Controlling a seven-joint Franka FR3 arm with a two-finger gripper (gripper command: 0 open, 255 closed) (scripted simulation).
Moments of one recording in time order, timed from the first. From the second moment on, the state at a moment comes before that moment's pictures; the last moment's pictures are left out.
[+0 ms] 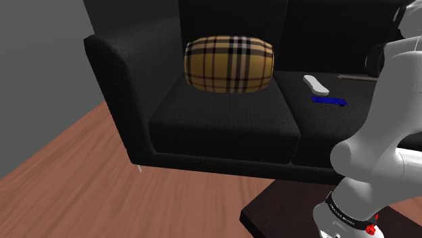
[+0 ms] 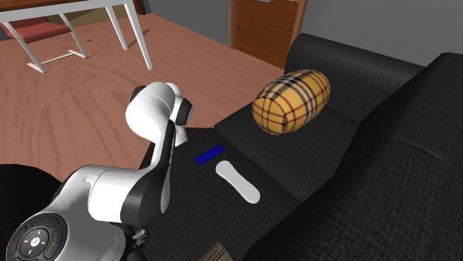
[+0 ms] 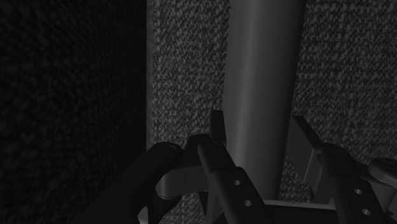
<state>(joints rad) -0.94 0.56 -0.74 -1.09 0.27 1.38 -0.81</state>
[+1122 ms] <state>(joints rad) -0.90 0.53 -0.74 -1.19 0.26 1.46 -0.80</state>
